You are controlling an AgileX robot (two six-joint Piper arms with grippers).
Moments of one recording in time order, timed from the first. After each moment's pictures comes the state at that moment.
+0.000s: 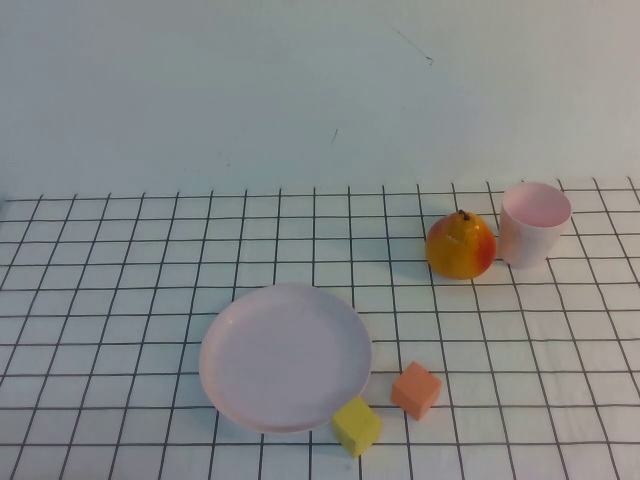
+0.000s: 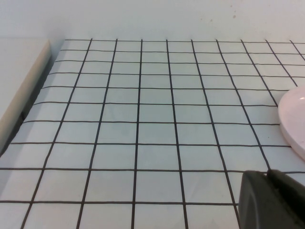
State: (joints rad) right arm -0.07 0.96 -0.65 -0.23 0.21 0.07; left arm 0.00 -0.01 0.02 -0.12 0.38 0.01
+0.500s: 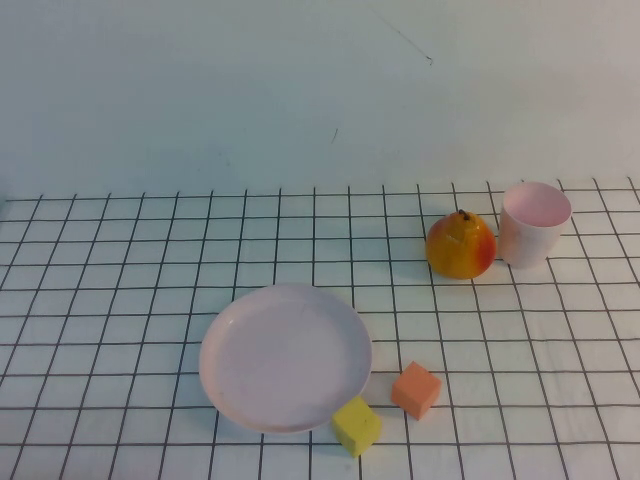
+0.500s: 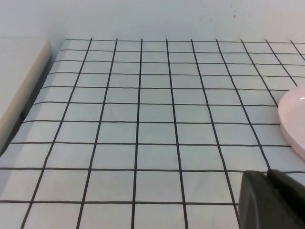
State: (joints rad) right arm -0.06 1.62 -1.36 0.39 0.85 -0.66; left arm 0.00 -0.01 0.02 -0.12 0.38 0.01
